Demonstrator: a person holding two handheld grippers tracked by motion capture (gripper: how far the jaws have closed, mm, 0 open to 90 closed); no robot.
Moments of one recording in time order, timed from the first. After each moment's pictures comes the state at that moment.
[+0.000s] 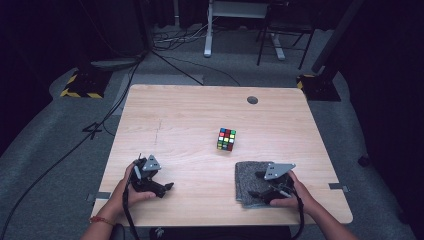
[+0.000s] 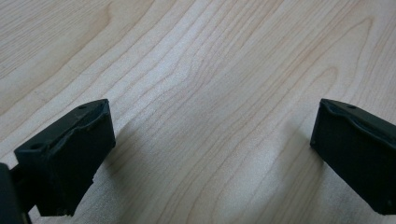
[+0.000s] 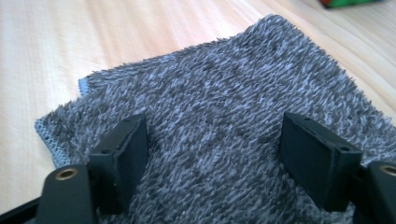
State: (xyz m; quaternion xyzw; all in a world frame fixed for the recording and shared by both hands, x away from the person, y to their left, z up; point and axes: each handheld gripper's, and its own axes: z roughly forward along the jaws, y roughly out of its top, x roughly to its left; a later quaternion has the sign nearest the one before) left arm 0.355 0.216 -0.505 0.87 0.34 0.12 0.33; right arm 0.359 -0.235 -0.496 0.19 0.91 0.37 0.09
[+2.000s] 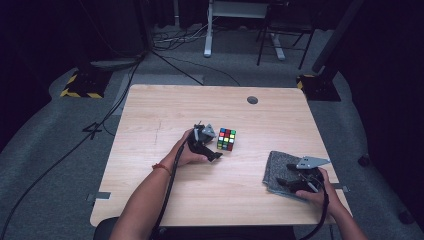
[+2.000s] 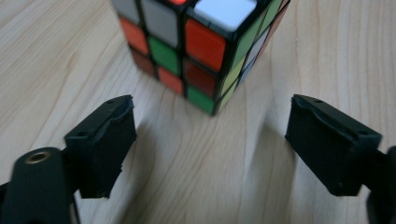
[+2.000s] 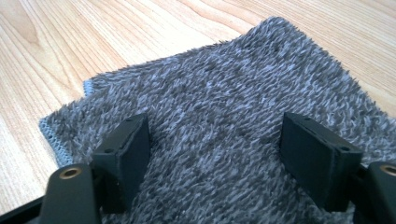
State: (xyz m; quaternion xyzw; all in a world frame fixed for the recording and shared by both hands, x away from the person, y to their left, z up) left arm 0.496 0.059 -0.497 0.91 0.20 0.06 0.35; right arm 0.373 -0.324 -0.499 0.32 0.86 0.37 0.14
